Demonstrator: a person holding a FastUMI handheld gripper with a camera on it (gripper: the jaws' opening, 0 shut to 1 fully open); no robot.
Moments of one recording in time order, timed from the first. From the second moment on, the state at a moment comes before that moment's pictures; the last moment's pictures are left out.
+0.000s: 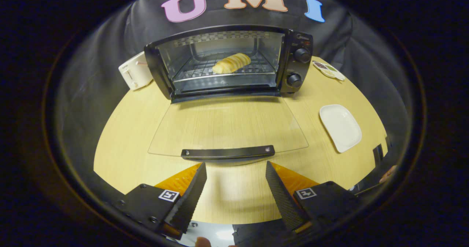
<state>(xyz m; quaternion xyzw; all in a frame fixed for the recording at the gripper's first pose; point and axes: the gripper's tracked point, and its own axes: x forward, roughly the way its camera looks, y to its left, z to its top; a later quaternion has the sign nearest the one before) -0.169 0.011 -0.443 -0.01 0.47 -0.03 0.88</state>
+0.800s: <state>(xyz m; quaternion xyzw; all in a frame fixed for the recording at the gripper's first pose) -0.157 0.018 -0.478 -0.01 0.51 0.00 0.86</state>
